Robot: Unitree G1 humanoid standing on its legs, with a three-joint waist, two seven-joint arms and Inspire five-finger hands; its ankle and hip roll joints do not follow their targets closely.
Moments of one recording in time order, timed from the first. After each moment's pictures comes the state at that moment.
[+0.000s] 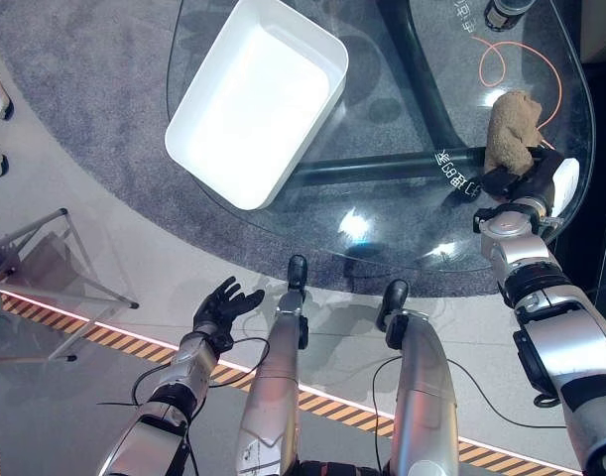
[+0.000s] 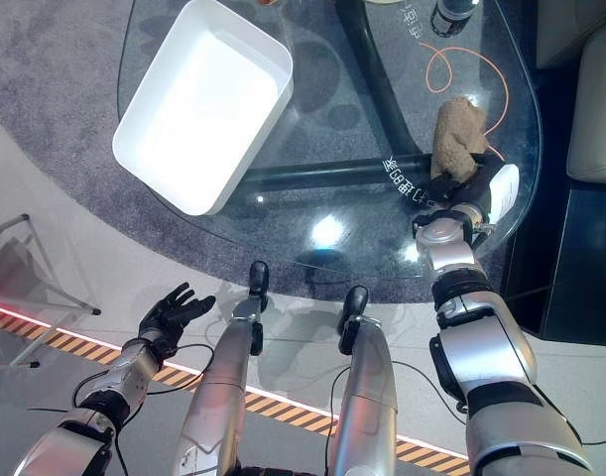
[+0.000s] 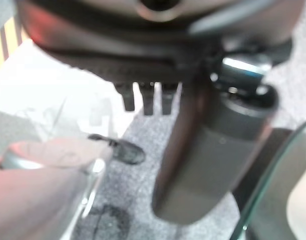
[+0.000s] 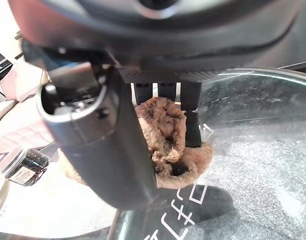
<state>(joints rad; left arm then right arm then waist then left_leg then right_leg) -0.43 0.36 -0.26 1.00 -0.87 -0.10 -0.01 -1.05 -0.56 0.34 1.09 0.35 0.08 -0.68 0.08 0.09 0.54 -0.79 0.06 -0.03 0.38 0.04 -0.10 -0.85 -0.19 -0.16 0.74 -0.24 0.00</state>
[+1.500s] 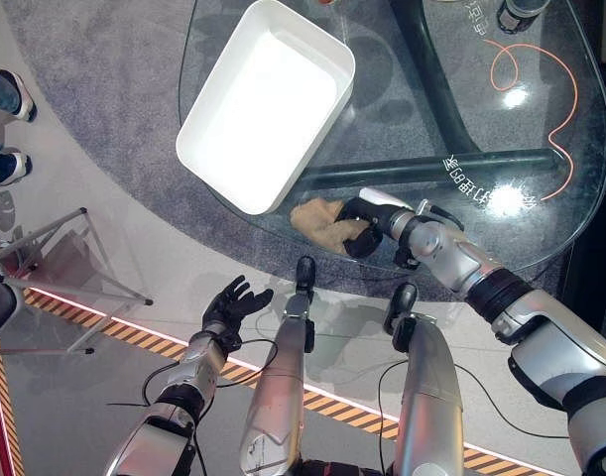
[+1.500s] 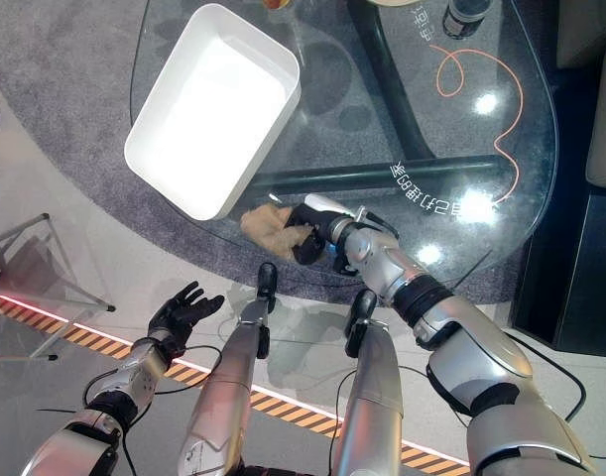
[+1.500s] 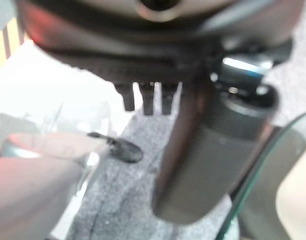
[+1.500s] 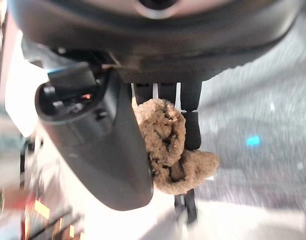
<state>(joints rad) -0.42 0.32 -0.25 0.97 -0.84 -0.09 -0.01 -1.00 -0.54 0.89 0.61 -0.04 0.17 0.32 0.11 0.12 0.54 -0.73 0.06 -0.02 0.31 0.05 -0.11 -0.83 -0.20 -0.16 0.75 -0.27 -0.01</state>
